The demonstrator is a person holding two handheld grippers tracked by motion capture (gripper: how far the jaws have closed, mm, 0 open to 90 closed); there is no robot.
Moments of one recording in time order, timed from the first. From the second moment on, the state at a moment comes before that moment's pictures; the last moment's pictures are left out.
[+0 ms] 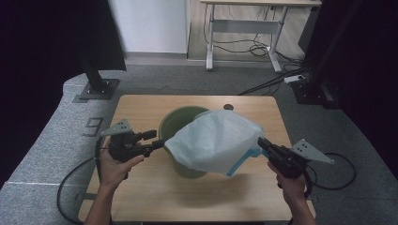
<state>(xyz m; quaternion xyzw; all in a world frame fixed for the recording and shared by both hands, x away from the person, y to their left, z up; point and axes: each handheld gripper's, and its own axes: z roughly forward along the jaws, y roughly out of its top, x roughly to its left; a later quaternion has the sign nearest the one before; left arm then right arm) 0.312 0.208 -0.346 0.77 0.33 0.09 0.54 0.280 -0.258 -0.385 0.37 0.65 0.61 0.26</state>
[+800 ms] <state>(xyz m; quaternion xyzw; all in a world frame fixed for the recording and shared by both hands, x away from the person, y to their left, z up) 0.310 0.147 -0.356 0.80 0.29 0.07 0.52 0.277 -0.193 -0.392 0.33 0.67 0.63 0.22</state>
